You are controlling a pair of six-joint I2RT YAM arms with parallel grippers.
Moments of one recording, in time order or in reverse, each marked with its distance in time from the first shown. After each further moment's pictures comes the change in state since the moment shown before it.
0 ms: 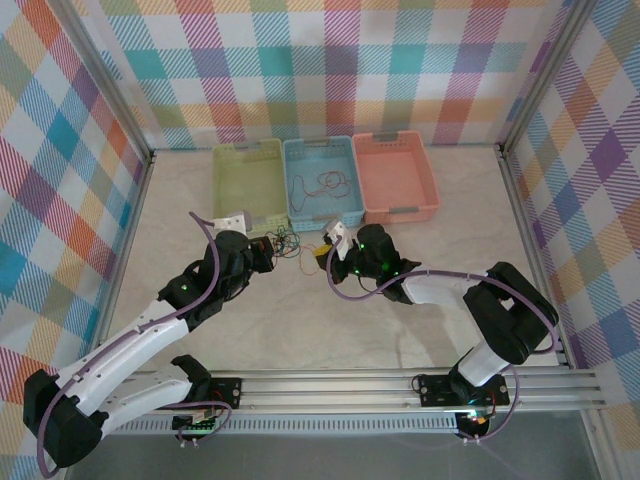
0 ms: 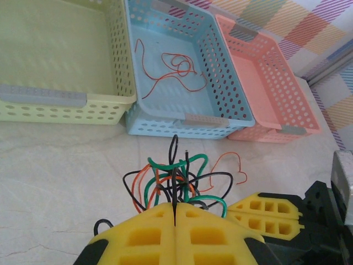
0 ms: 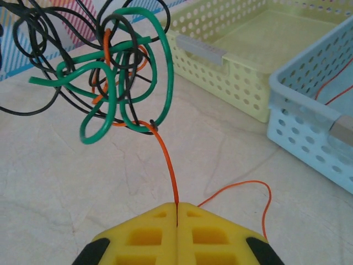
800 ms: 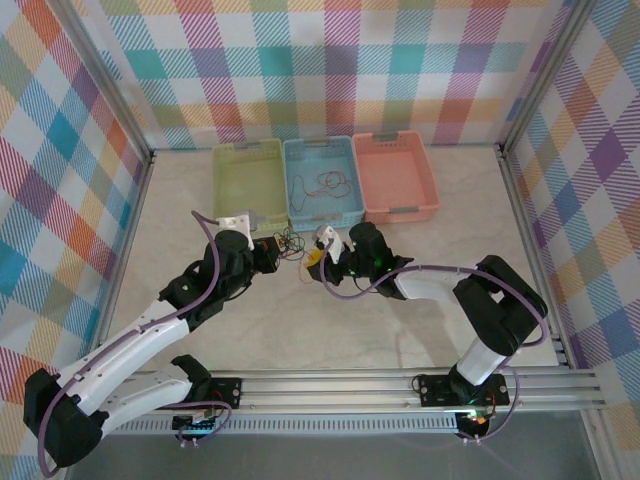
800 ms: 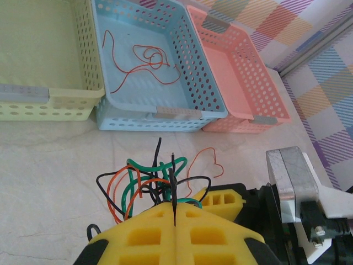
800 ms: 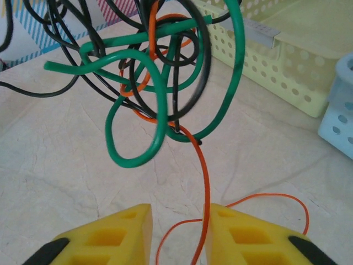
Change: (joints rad) left arm 0.000 0.002 -0.008 0.049 0.086 0.004; right arm 0.016 0.067 0.056 -0.057 -0.107 -0.043
